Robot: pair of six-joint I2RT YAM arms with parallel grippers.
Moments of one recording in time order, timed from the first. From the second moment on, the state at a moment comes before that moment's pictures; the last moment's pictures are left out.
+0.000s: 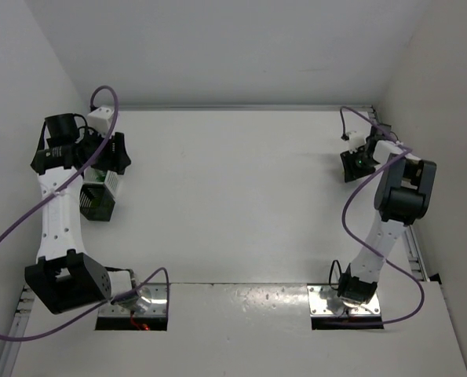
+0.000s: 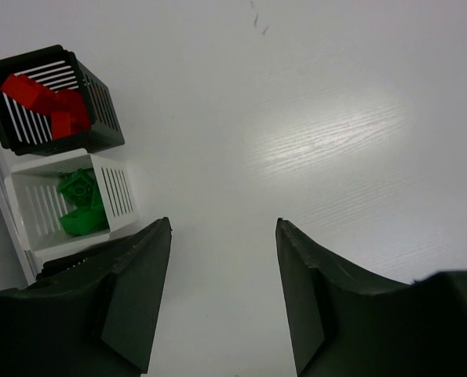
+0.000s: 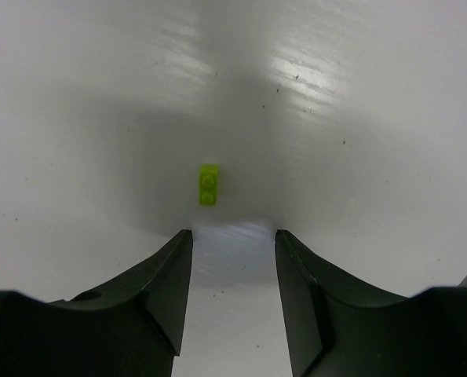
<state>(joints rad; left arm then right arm) 0.31 1.26 1.34 -0.84 0.48 0.37 -0.31 2.05 1.36 -0.51 -0.22 -0.61</state>
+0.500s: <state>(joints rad) 0.31 1.30 1.35 -0.84 0.49 0.35 -0.27 2.13 1.46 -0.49 -0.22 -0.57</state>
